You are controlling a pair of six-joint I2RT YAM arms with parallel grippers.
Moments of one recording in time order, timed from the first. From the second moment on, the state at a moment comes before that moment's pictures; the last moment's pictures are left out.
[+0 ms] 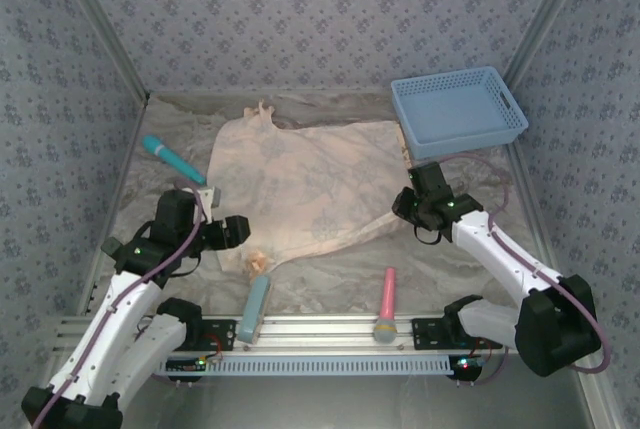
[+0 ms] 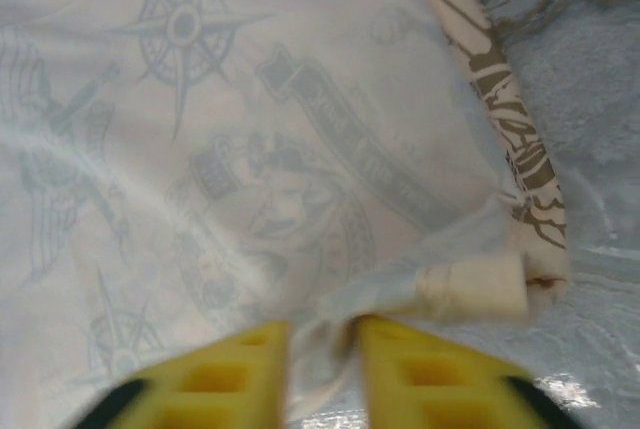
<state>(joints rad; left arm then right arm) -0.32 0.70 0.68 -0.80 0.23 -0.44 0.38 1.16 0.75 -0.56 0.03 0.80</state>
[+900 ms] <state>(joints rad) -0.20 1.21 0.70 -0.84 0.11 -0.73 0.23 1.33 0.75 -0.60 -0.04 0.65</state>
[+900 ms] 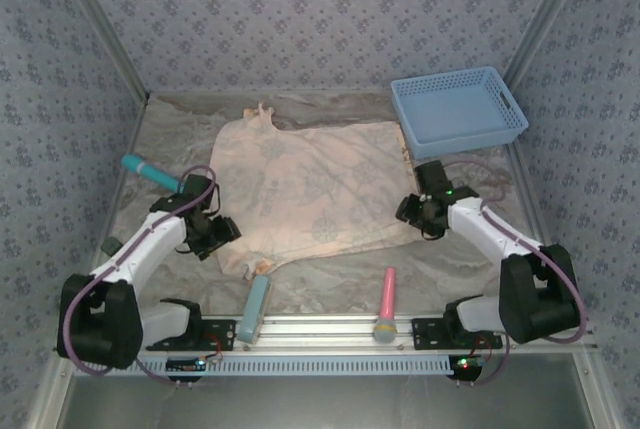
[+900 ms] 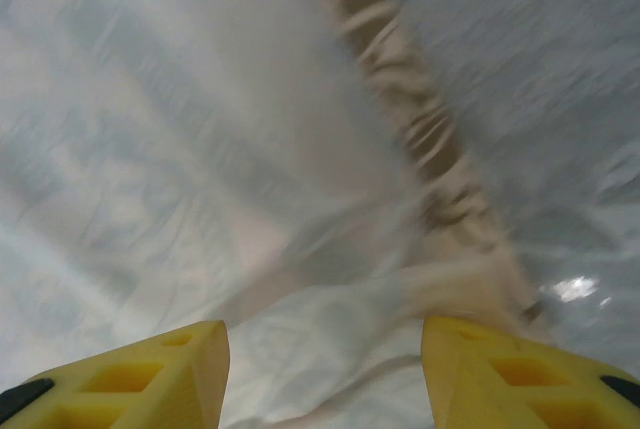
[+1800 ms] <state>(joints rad) -0.16 2.30 1.88 -0.91 -0.08 -0.46 0.57 1.62 0.86 -0.53 -0.21 0.62</state>
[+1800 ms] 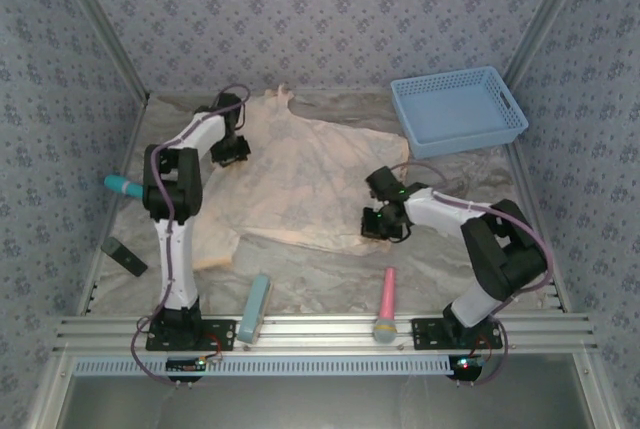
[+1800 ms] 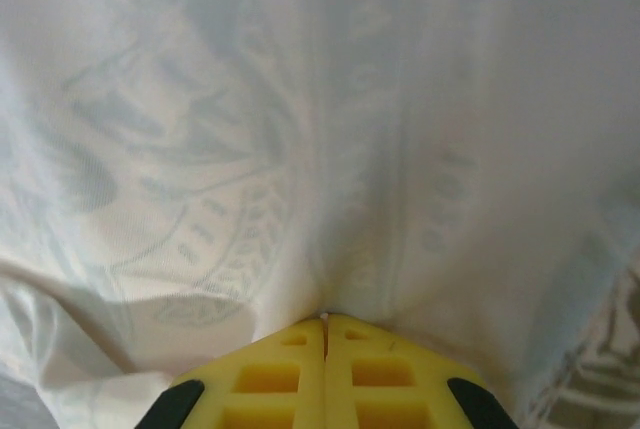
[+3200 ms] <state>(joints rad) -0.20 2.59 2.39 -0.90 0.04 -0.41 0.79 1.76 1.03 -0.49 -0.25 0.46</state>
